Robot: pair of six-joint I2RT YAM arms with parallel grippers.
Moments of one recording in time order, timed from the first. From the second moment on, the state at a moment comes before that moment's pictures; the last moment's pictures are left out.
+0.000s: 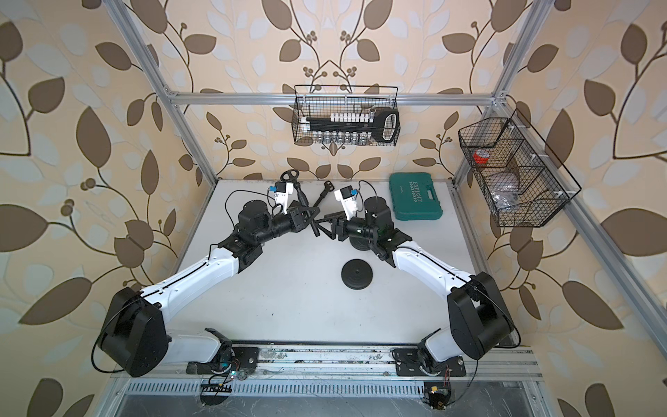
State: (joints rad) left arm -0.46 1.35 0.94 0.27 0.46 -0.70; right arm 0.47 1.47 0.99 0.24 -0.62 0.45
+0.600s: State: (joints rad) left arm -0.50 1.59 1.12 0.06 0.72 -0.38; right arm 0.30 1.43 1.15 -0.04 -0.93 0.26
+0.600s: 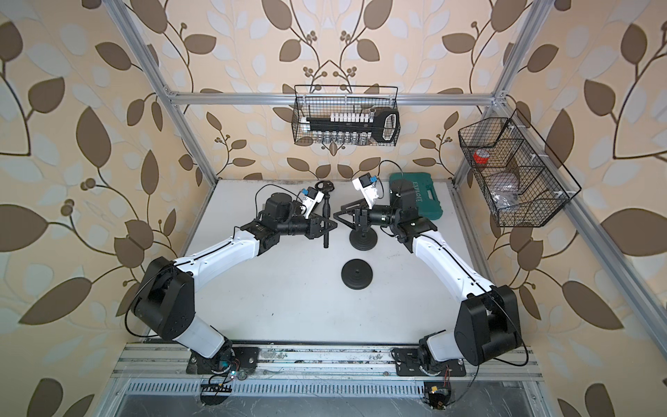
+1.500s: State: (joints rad) left arm -0.58 1.63 1.16 0.06 0.78 -0.31; right arm 0.30 1.49 1.16 -0.06 -0.91 0.27
